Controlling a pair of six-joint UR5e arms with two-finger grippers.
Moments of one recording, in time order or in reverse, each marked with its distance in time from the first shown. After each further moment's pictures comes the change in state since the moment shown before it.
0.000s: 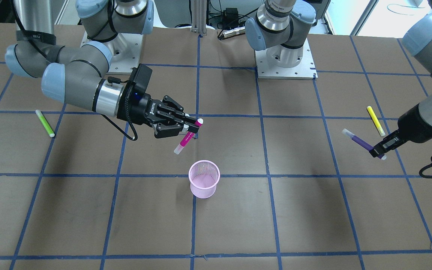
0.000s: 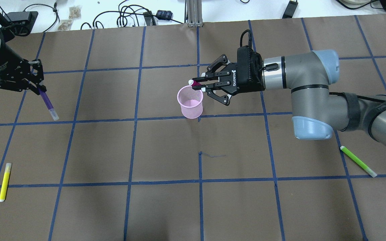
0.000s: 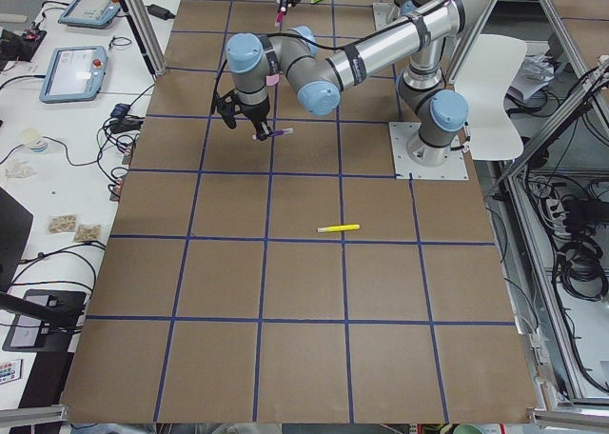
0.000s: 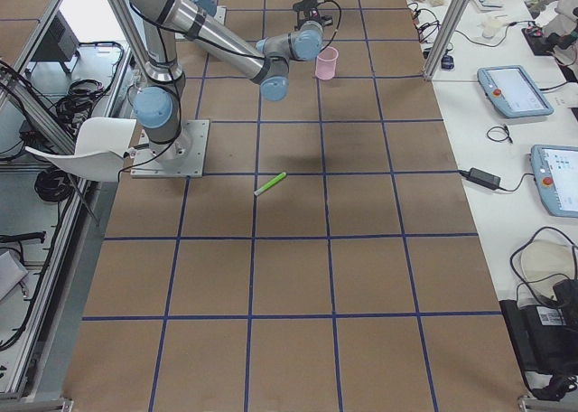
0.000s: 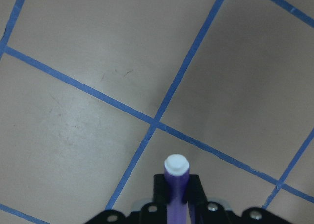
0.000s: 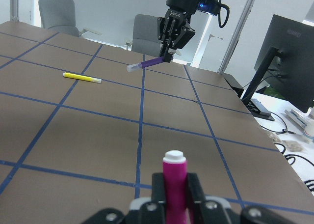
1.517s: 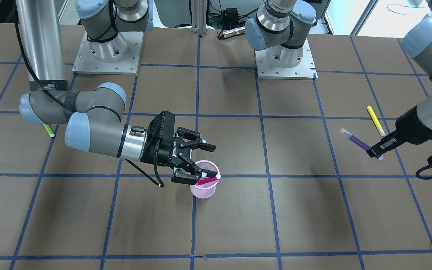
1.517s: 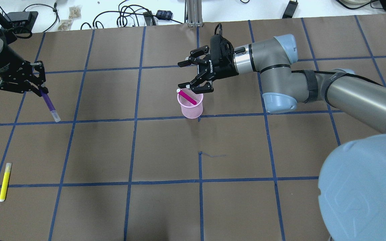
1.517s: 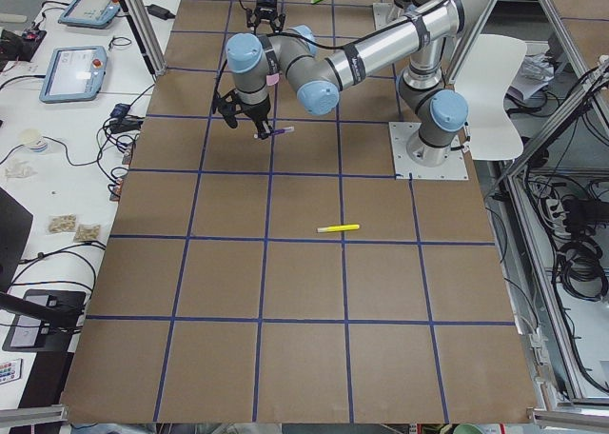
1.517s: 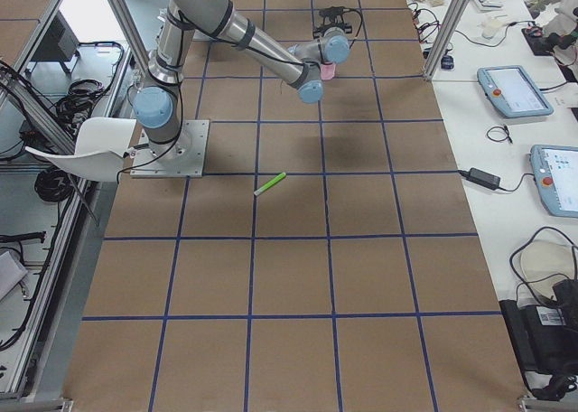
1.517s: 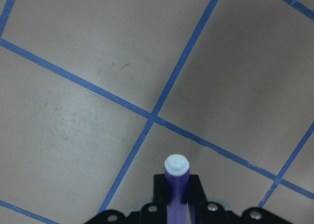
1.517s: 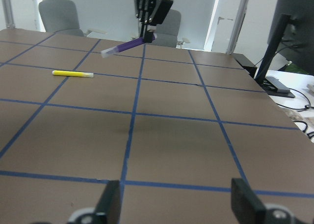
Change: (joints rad) left arm 0.001 -0.010 -0.001 -0.011 -0.004 -0.001; right arm 0.078 0.224 -0.275 -0.010 -0.083 0.212
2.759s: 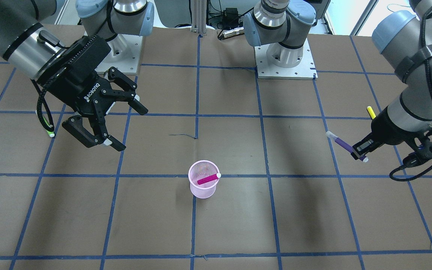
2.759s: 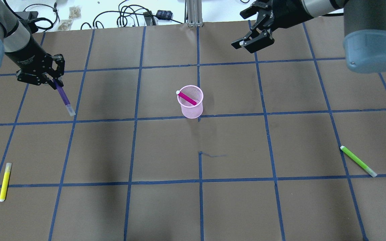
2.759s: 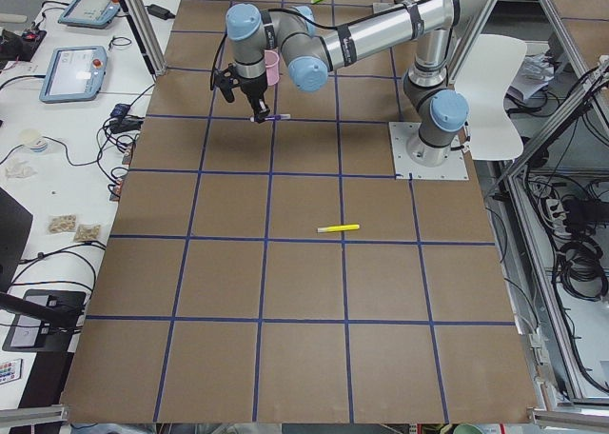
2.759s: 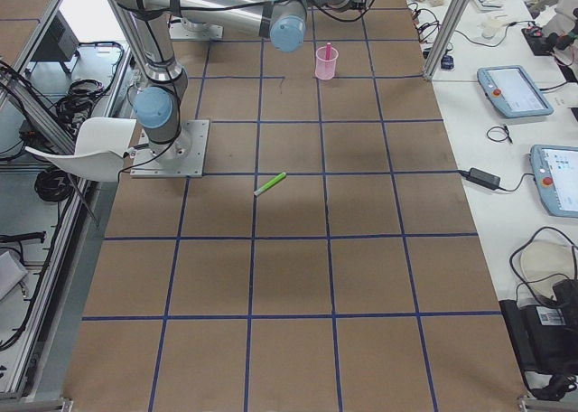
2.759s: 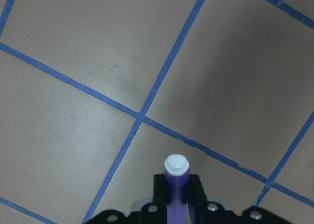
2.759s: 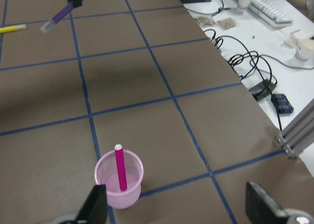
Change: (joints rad) left arm -0.153 0.021 0.002 0.048 0.091 -0.137; right arm -0.147 -0.411 -0.112 0.569 -0.448 0.104
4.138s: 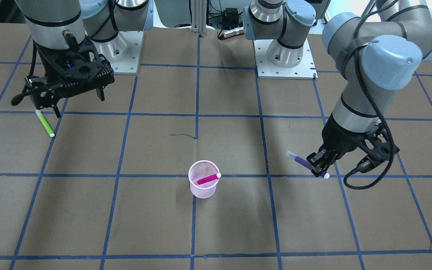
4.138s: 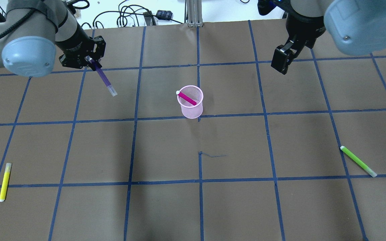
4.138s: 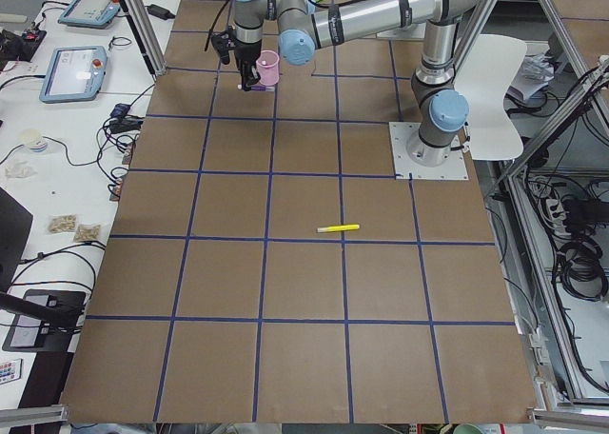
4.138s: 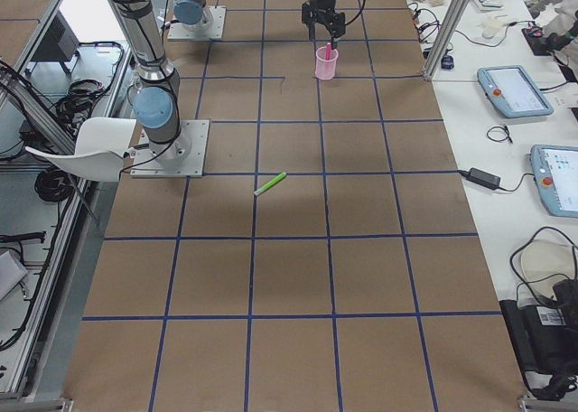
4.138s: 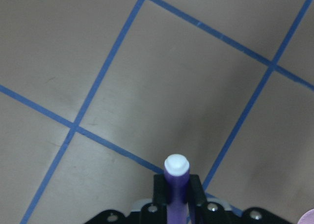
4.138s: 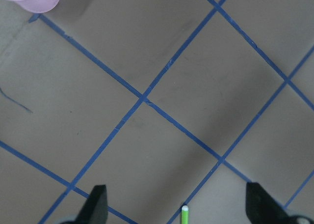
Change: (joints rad) left arm -0.229 -0.021 -0.005 0.247 -0.022 -0.280; right arm 0.181 -0.004 -0.162 0.383 -0.884 0.761
